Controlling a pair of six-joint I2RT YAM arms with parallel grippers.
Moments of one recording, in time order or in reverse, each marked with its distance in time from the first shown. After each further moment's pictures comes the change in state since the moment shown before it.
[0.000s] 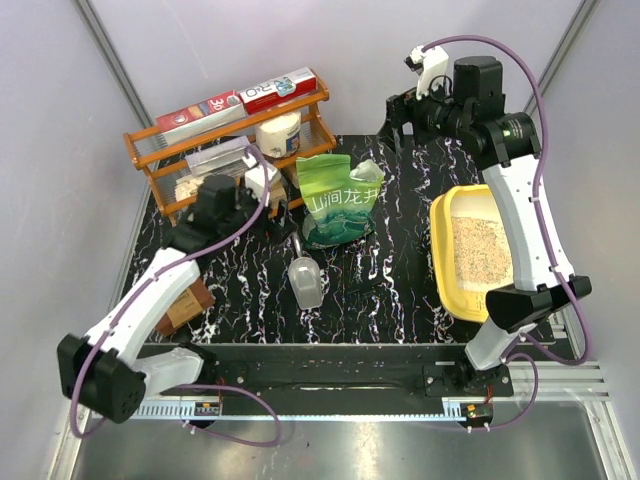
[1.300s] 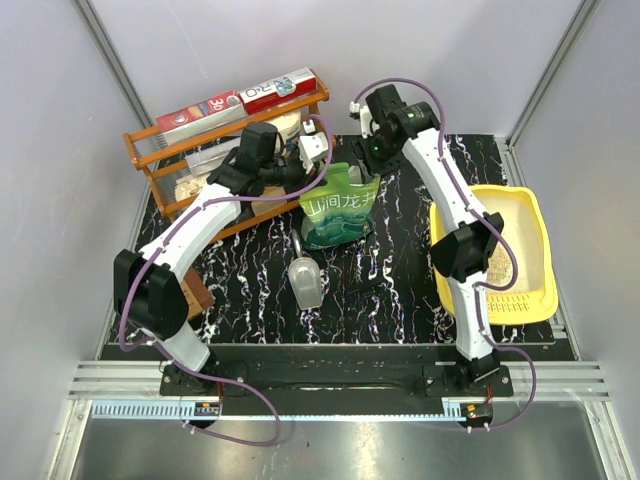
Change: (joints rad) left arm -0.046 0.523 0.456 -0.021 0.276 0.394; right arm 0.105 0.552 0.321 -0.385 0.241 0.128
